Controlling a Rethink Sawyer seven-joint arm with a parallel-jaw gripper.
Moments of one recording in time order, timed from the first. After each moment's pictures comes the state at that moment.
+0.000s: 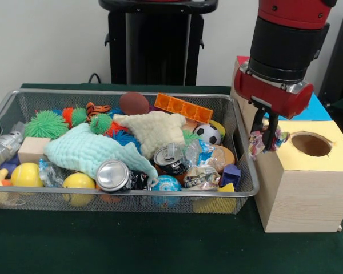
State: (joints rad) arm 0.12 -0.42 -0.31 1.28 0.32 0.68 2.36
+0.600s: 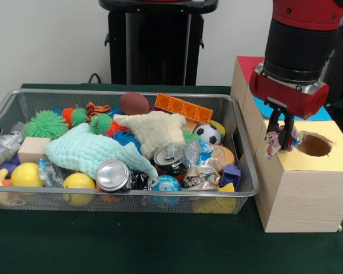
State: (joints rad) arm 0.16 -0.41 -0.32 1.29 0.40 0.68 2.36
